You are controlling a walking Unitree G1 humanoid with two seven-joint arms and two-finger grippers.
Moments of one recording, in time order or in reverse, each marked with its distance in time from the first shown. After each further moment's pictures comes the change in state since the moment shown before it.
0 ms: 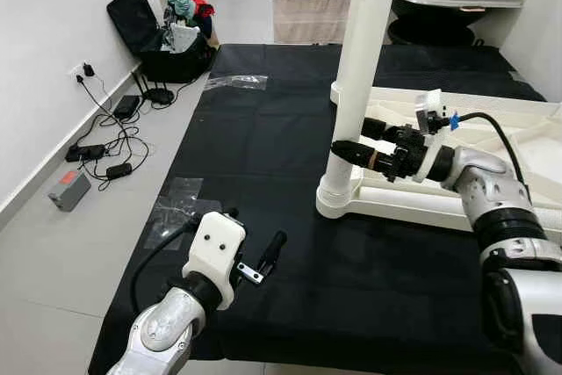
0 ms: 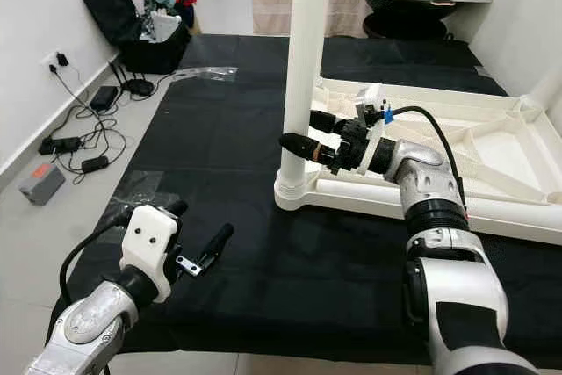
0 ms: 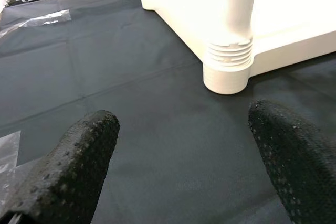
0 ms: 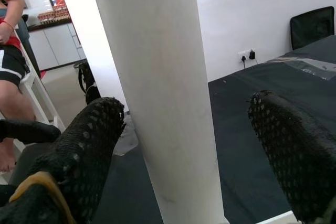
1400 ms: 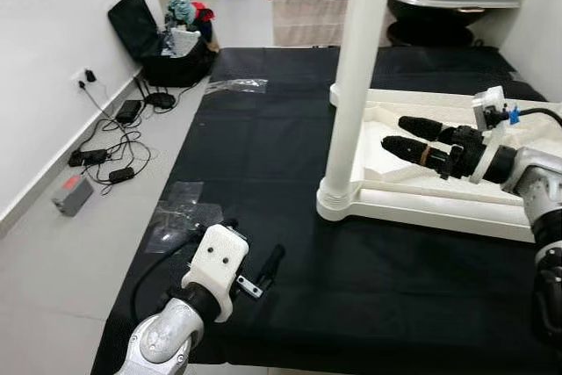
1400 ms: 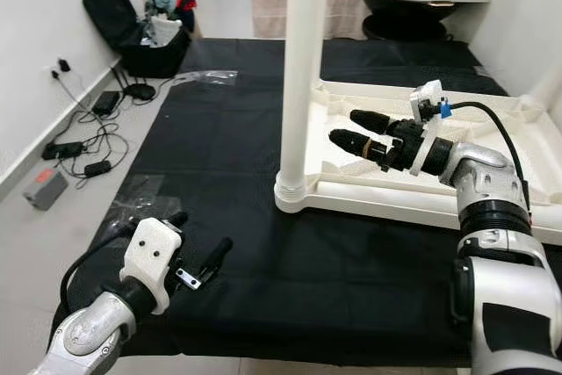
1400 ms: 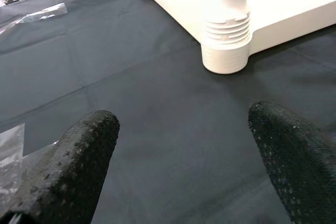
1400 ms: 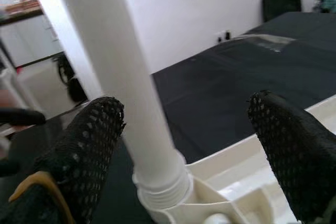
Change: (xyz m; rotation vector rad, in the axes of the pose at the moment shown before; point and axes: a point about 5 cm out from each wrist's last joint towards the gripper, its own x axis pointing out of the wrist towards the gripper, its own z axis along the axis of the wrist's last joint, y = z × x) left arm -0.005 -0.003 -0.008 0.071 0.037 -0.030; right arm -0.065 -0.012 0.012 0.033 0.071 -0.080
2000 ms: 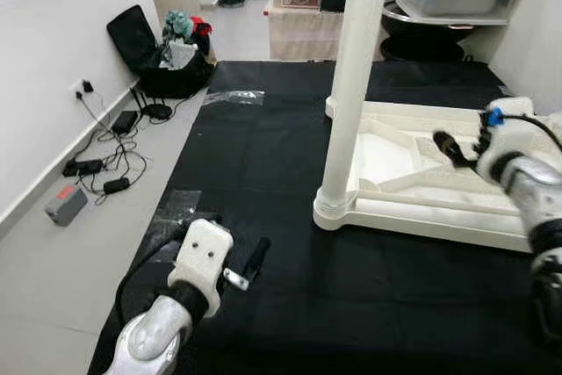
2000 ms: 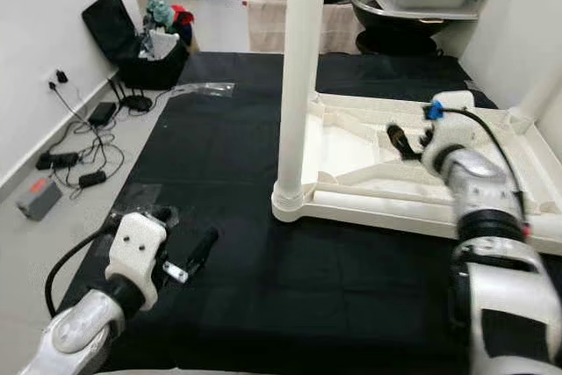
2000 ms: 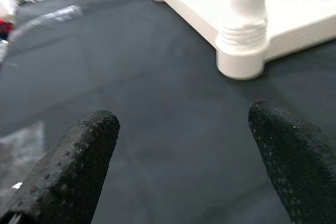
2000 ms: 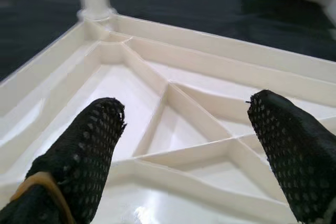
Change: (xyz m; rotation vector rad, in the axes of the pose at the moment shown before) left arm -0.005 0.011 -0.002 -0.004 0.010 0.050; right arm -0.039 -0.043 0.002 -0.096 0.179 -0.890
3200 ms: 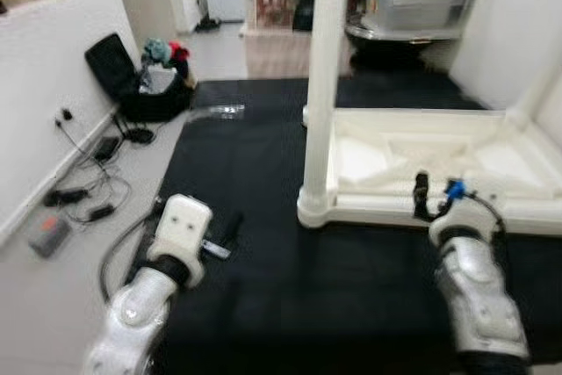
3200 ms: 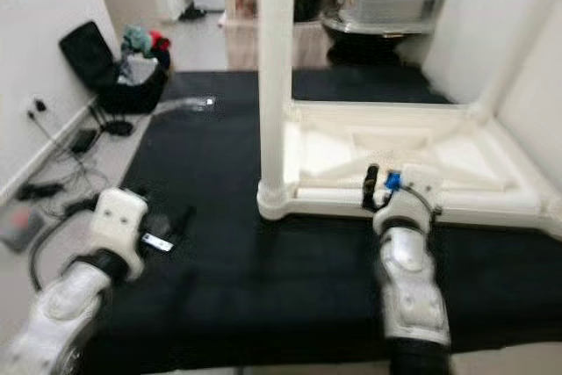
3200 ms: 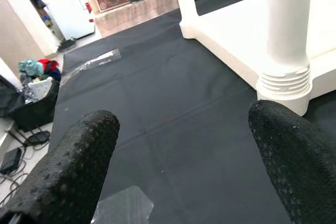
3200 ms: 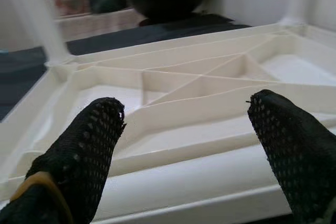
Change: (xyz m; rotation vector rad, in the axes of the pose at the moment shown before) left arm 0.017 0.040 0.005 0.043 -0.036 0.160; right arm -0.031 0.117 -0.067 0.214 -0.191 -0.339
